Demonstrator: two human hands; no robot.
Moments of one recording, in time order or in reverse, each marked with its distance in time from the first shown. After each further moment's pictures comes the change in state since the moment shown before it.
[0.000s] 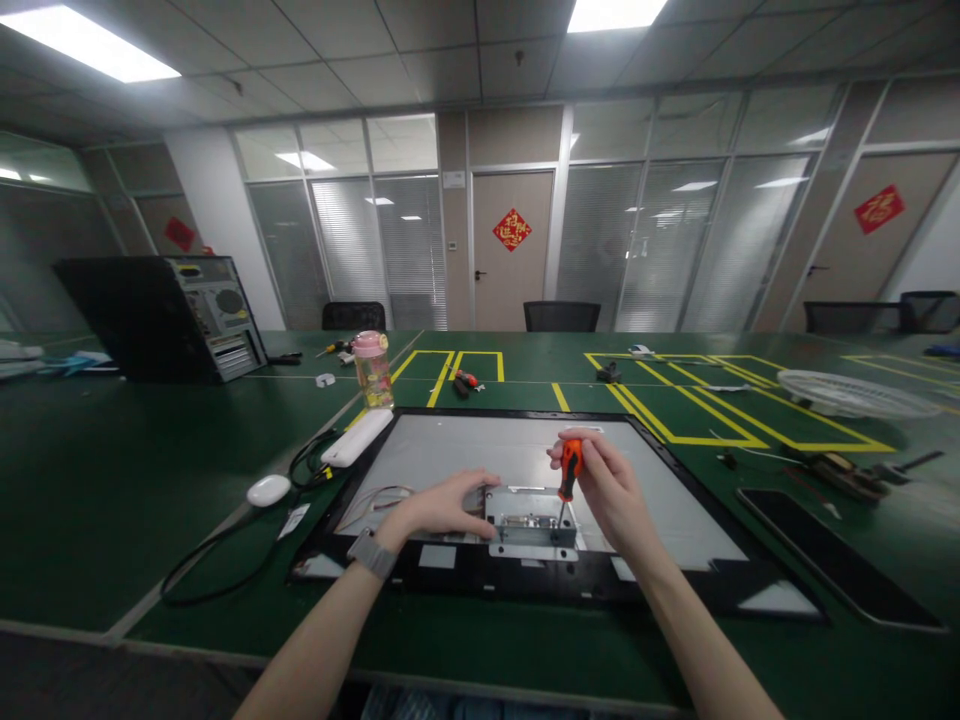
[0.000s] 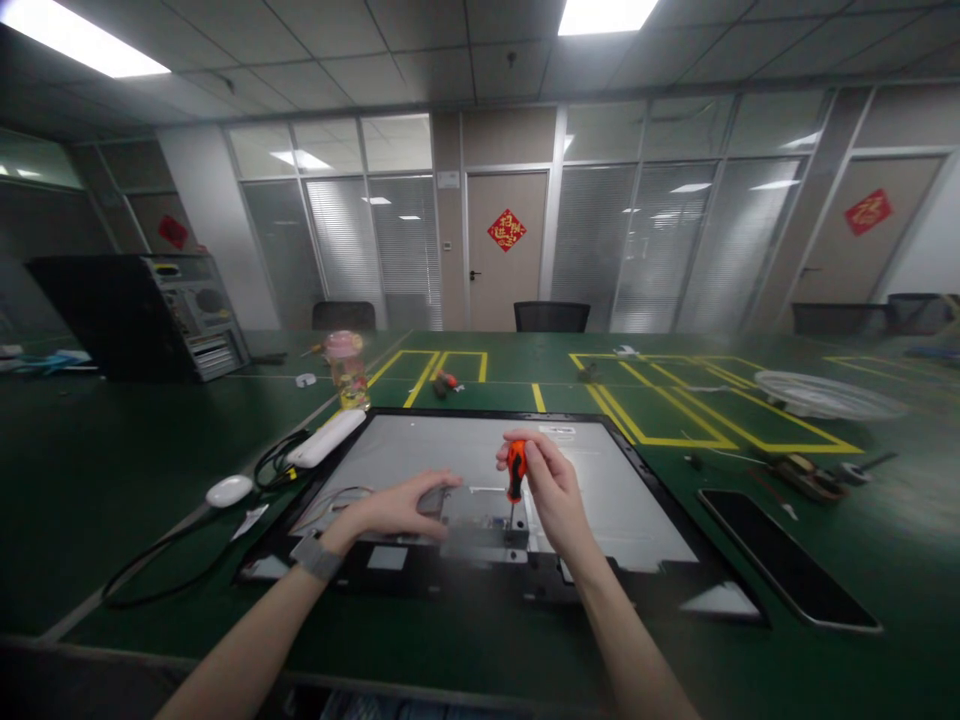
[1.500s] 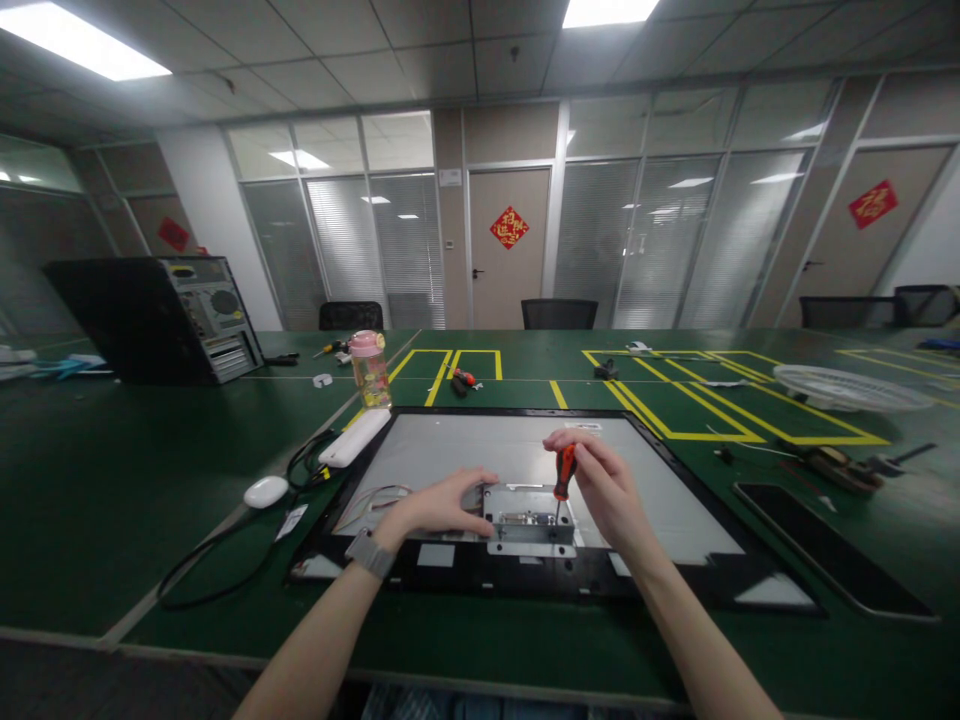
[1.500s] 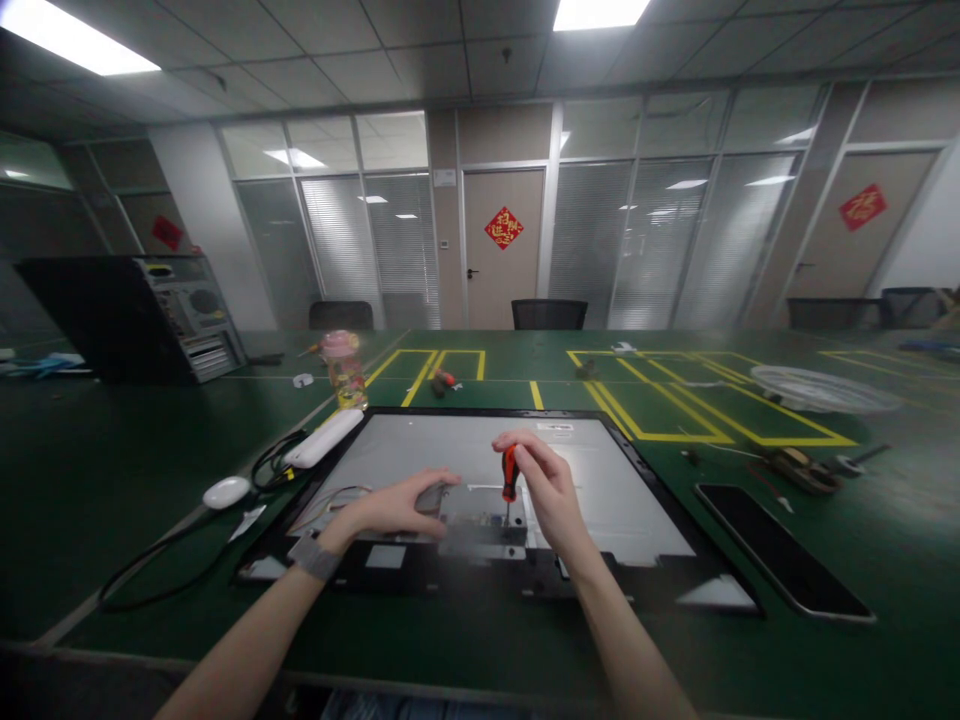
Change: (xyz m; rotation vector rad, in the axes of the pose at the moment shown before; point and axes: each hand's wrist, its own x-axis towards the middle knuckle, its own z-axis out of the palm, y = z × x) left_hand -0.002 0.006 -0.002 -0.006 -0.003 -0.019; right_hand 0.001 0.002 -0.003 -0.124 -0.032 -0.108
